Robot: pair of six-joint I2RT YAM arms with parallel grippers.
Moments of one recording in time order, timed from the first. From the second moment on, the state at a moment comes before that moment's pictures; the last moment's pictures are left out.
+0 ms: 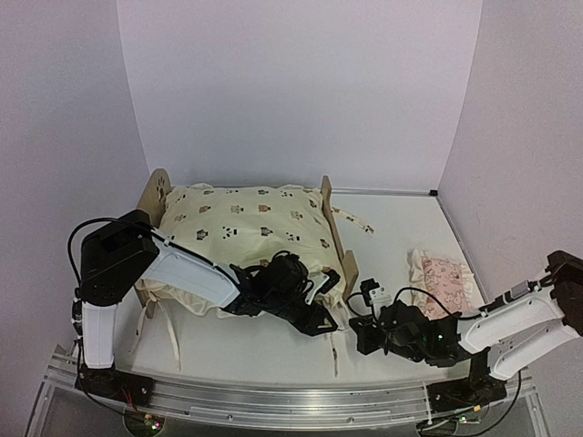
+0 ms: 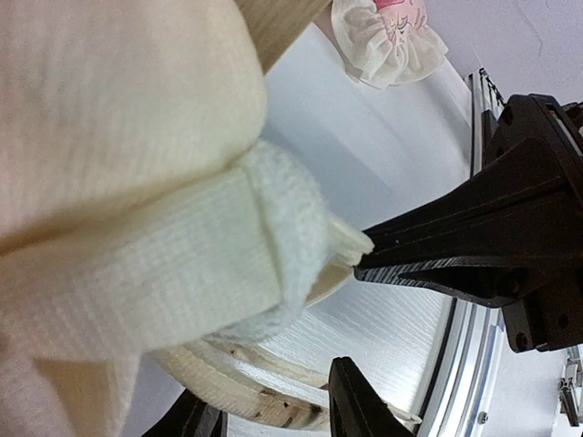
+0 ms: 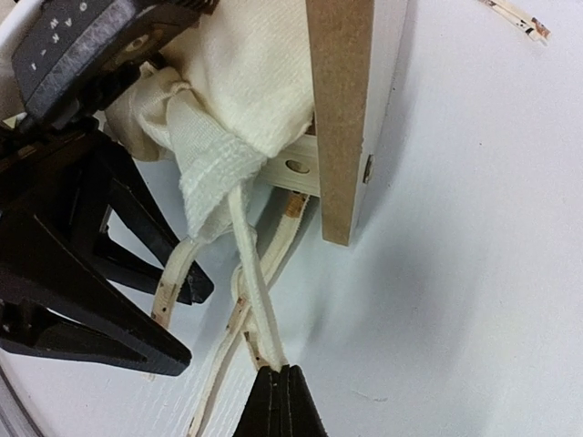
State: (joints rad) left arm -1.13 2.04 1.15 0.19 0.37 -0.44; right arm 1.18 1.34 0.31 0.36 0.46 0.60
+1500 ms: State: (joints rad) left arm -1.14 2.15 1.25 0.42 0.28 -0.66; right arm 1.18 1.27 0.35 0.27 0.45 0.65
